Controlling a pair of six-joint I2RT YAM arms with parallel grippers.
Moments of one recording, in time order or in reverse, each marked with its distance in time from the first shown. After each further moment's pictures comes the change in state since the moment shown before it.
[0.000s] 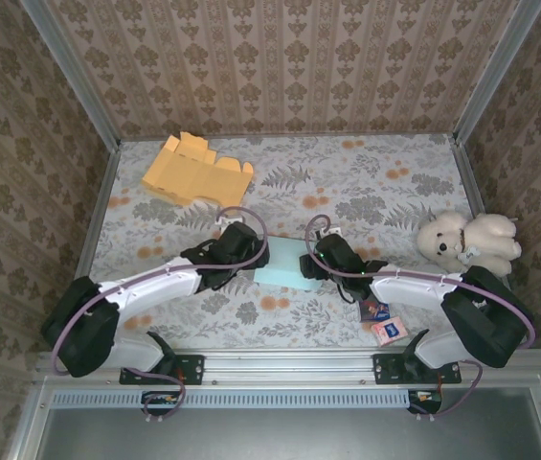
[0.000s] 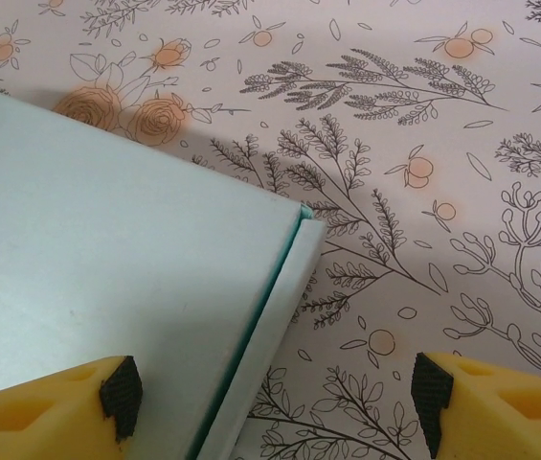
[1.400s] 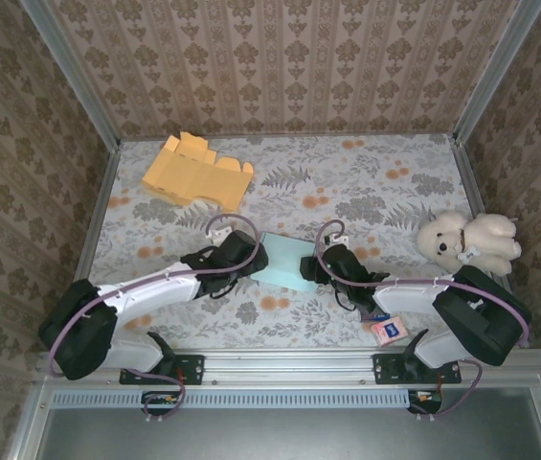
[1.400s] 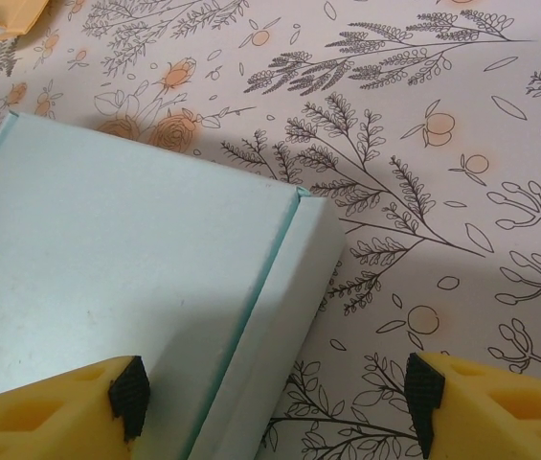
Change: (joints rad) left arm -0.025 -0.028 -0.018 -0.090 0.006 -0.342; right arm 0.007 0.015 -0.137 0.265 -0.034 0.187
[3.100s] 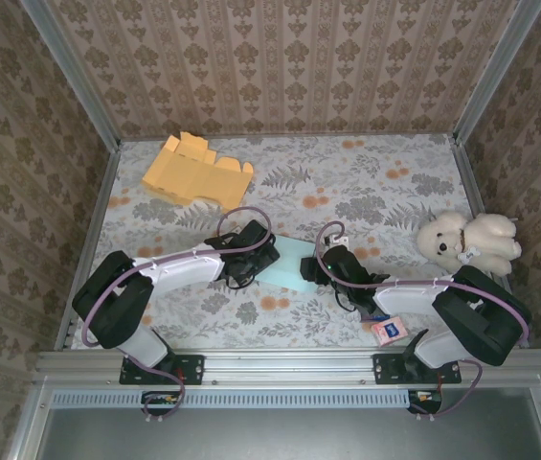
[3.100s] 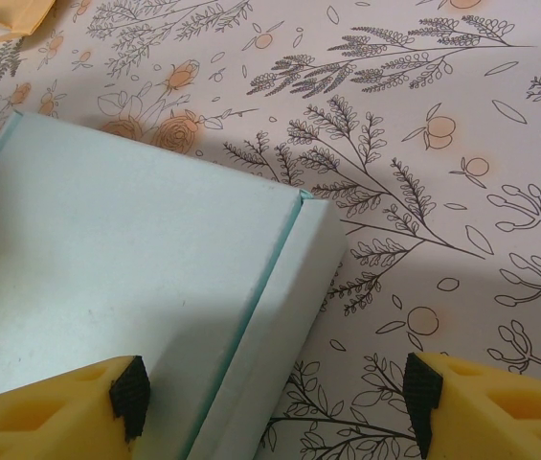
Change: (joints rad) left arm 0.008 0.233 0.158 -0.033 0.163 -0.282; right arm 0.004 0.000 -0.013 0.024 0.008 -0.012
